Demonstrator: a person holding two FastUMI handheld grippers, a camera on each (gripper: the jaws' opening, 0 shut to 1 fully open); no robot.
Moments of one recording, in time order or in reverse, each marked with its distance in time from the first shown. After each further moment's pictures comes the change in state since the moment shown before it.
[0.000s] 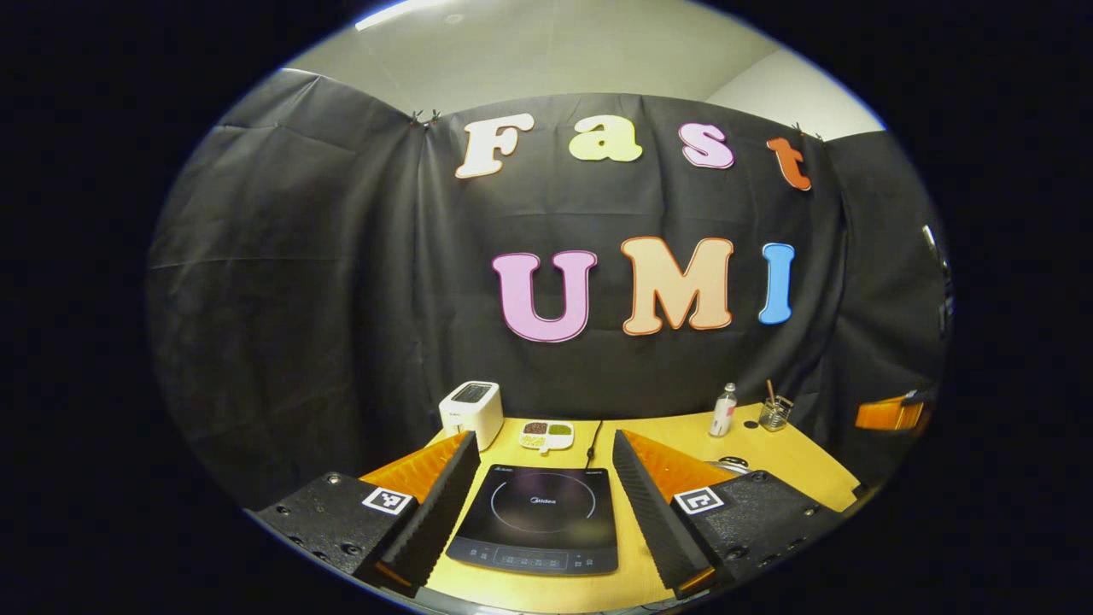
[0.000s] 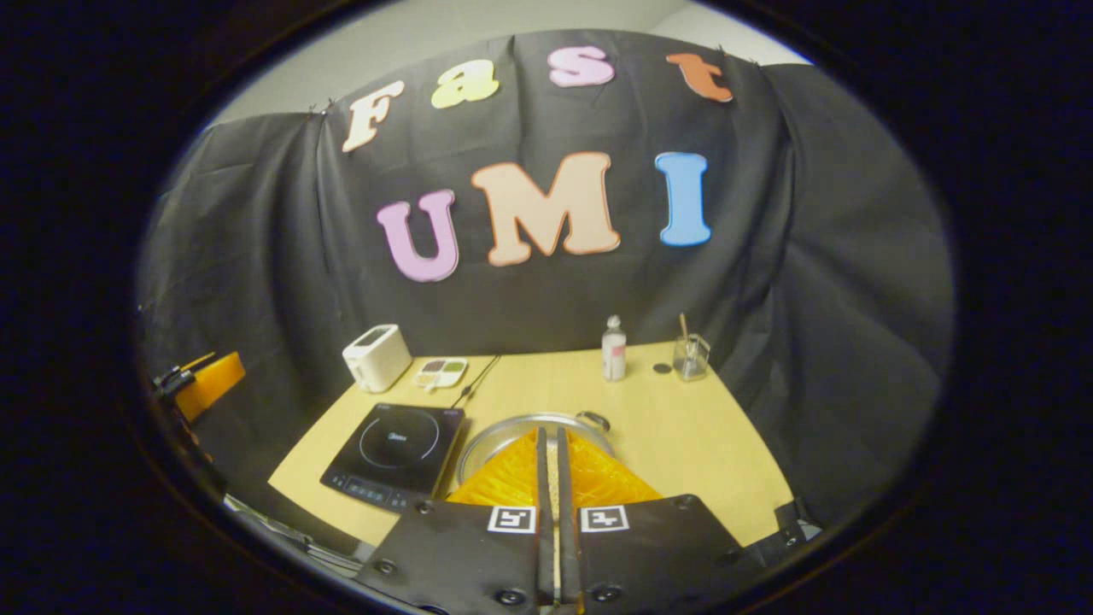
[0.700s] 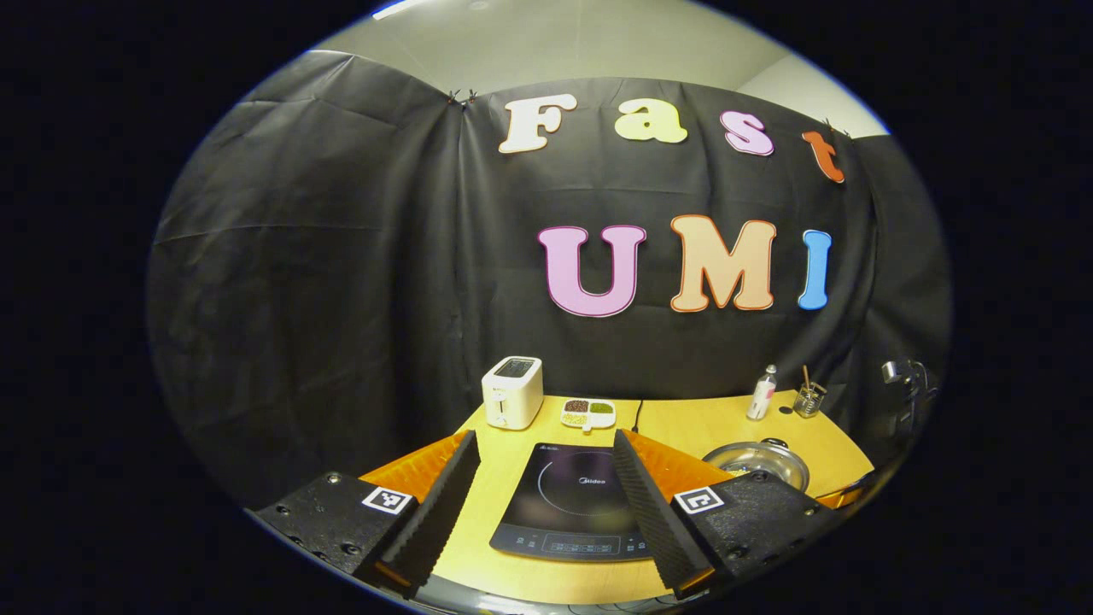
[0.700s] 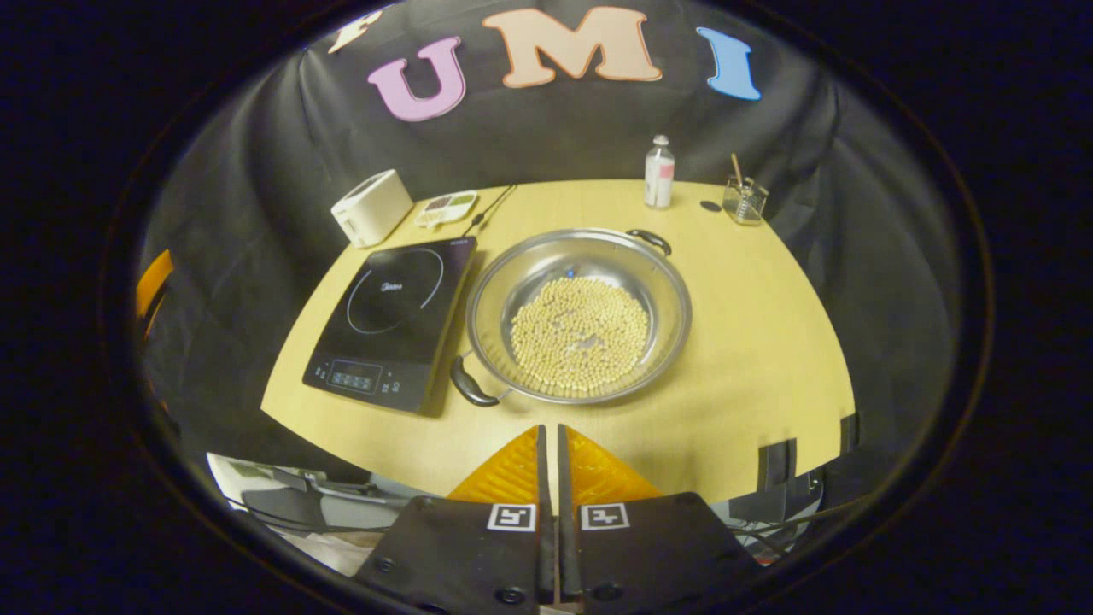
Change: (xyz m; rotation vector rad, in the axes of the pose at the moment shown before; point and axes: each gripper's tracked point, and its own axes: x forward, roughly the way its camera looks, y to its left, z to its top) left arm -0.001 0.073 -0.040 -0.022 0.060 0.083; right arm 0.048 0.039 -0.182 -0.037 0.530 0.000
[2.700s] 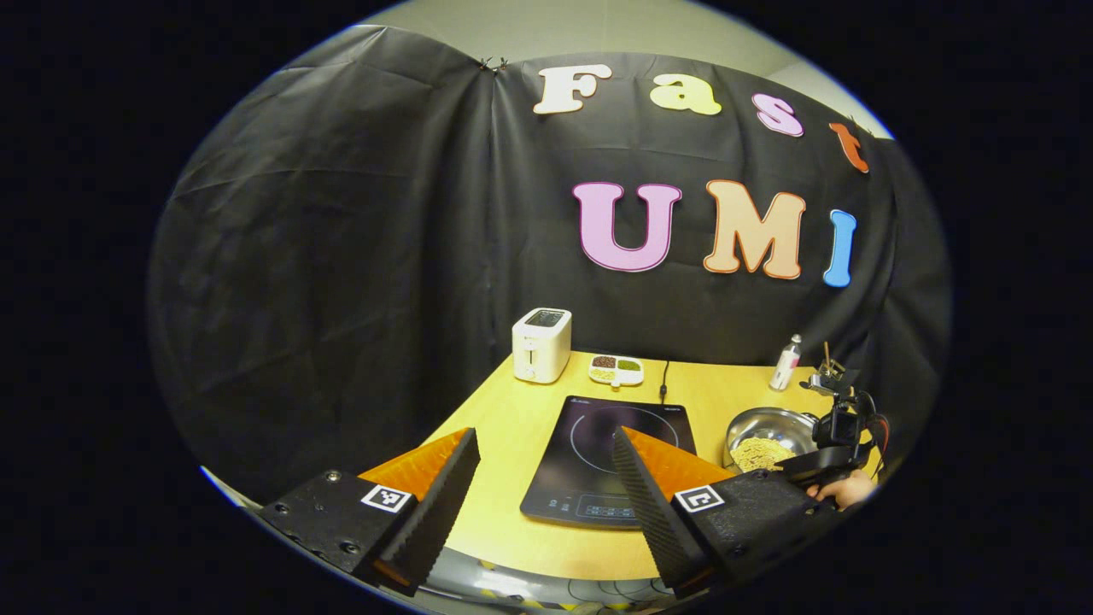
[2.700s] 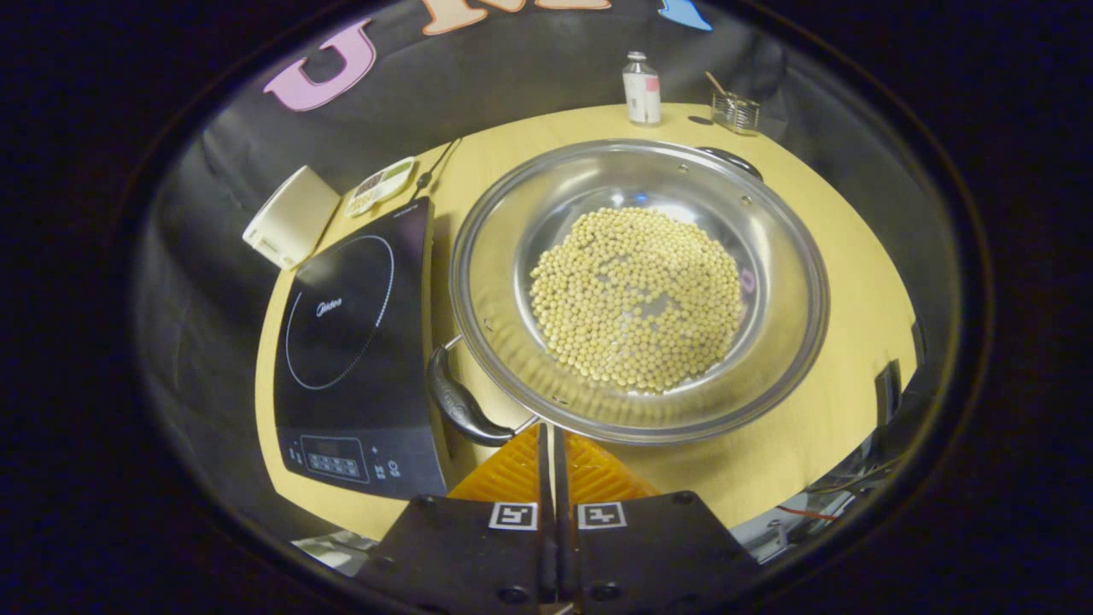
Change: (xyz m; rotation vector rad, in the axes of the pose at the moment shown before) left arm -0.012 0.052 -0.065 -0.023 0.105 0.069; right arm 0.130 0.082 0.005 0.323 0.127 -0.100
